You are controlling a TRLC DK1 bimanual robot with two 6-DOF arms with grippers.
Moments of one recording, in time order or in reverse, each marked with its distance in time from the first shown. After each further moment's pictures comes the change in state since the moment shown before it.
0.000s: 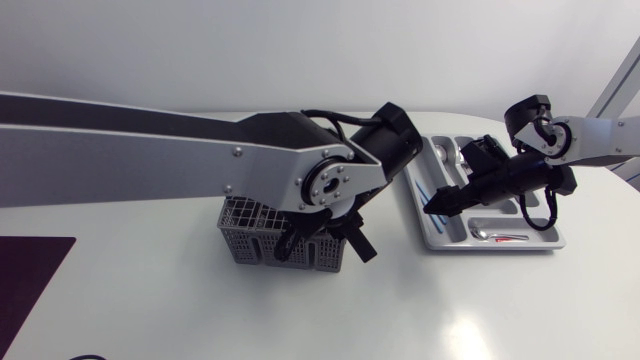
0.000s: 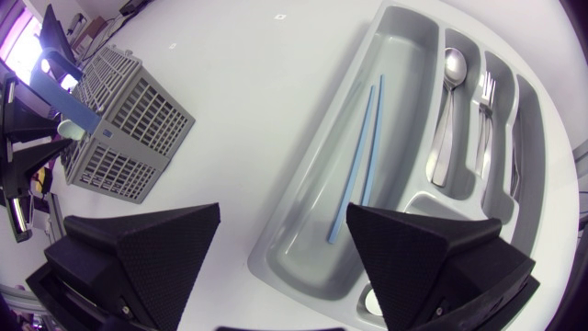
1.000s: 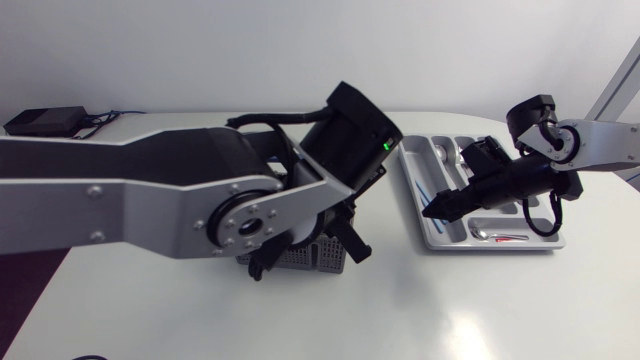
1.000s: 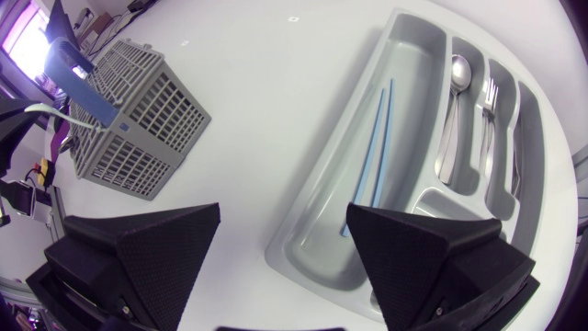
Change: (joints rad) left arm -0.046 -0.246 -0.237 0.281 -0.069 0.088; right arm 0.026 -0.078 -0.056 0.003 -0.006 -0.003
